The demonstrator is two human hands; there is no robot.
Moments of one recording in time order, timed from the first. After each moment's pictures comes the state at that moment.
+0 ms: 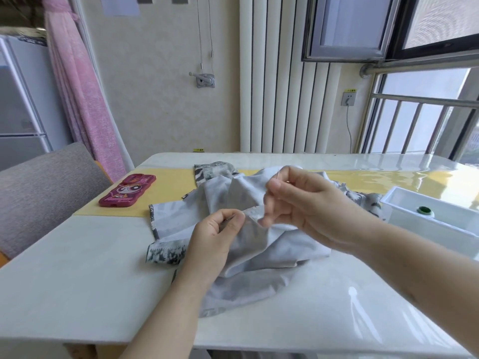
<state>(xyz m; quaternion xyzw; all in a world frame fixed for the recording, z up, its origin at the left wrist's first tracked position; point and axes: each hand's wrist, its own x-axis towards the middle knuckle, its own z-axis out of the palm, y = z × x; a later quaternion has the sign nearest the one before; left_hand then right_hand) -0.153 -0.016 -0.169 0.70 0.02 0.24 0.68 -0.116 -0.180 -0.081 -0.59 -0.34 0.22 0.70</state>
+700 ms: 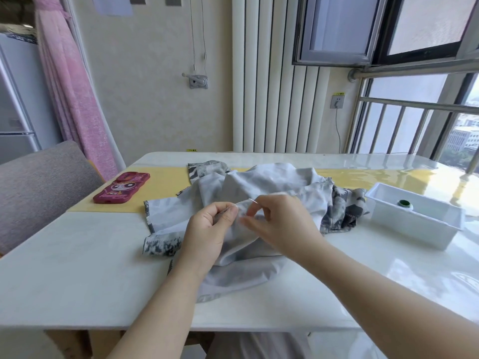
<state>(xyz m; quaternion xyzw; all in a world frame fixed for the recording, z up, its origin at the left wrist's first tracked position) -0.155 -0.018 -0.169 0.70 0.00 0.26 0.66 -0.121 -0.160 -0.124 -0.88 -0.31 -0.15 0.34</state>
